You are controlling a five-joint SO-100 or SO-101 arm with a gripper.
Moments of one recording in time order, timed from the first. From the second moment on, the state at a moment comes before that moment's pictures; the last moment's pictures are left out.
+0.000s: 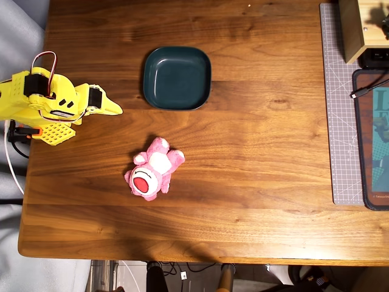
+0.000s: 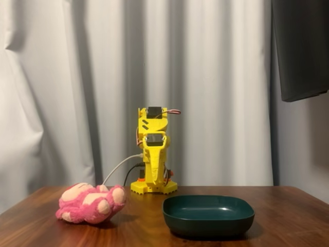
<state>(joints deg) 0.2 192.2 176.3 71.6 -4.1</state>
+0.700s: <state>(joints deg) 0.2 192.2 176.4 70.0 -4.1</state>
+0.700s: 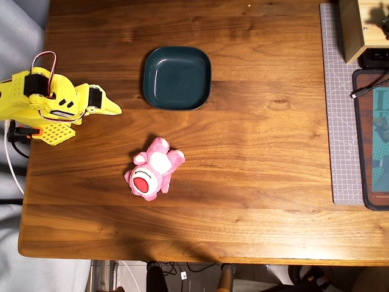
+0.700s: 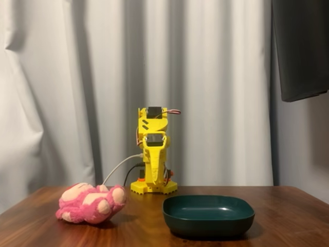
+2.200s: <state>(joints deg) -23.8 119.9 122.0 76.3 -10.3</state>
